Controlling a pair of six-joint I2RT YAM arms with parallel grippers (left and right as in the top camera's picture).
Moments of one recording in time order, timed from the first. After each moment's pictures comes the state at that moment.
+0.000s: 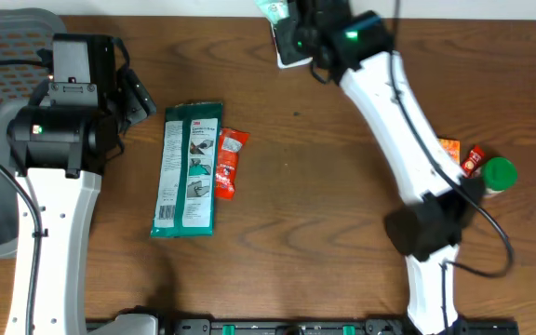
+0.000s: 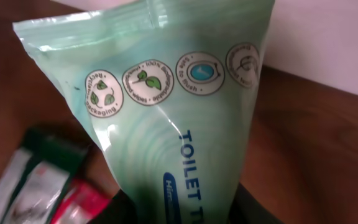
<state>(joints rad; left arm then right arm) -0.05 1.40 1.64 -1.17 -0.27 -0.51 0.48 2.19 2.34 -0.93 0.09 0.10</state>
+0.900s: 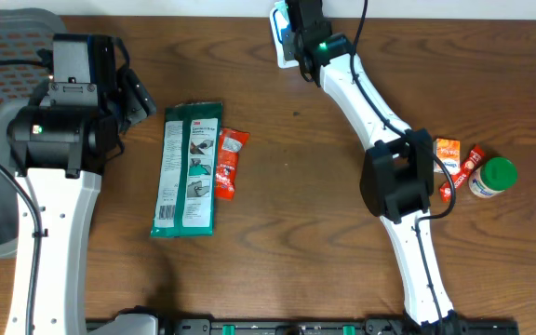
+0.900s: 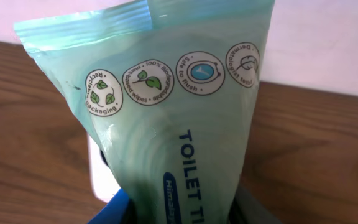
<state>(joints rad) -0.05 1.40 1.64 -1.17 -0.27 -0.51 0.40 2.54 2.34 -0.54 0.26 0.14</state>
